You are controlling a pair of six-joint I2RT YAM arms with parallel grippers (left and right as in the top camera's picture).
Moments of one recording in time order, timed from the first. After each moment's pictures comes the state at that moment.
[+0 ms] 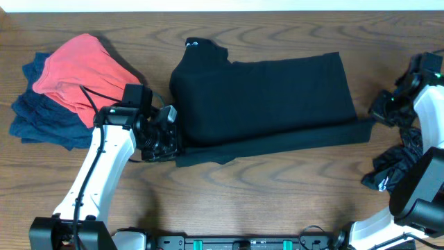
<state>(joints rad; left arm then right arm) -0.09 1.44 1.00 -1.04 0.49 -0.22 -0.34 1.78 1.35 -0.95 -0.05 0.25</state>
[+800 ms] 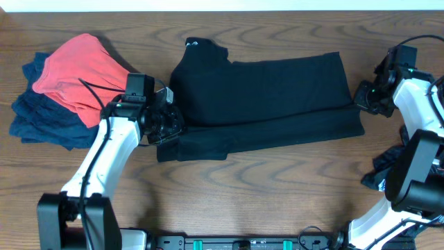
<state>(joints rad) -0.09 1.54 1.00 -0.75 0.46 -0.38 -0.26 1.89 1.35 -0.77 -0.04 0.22</state>
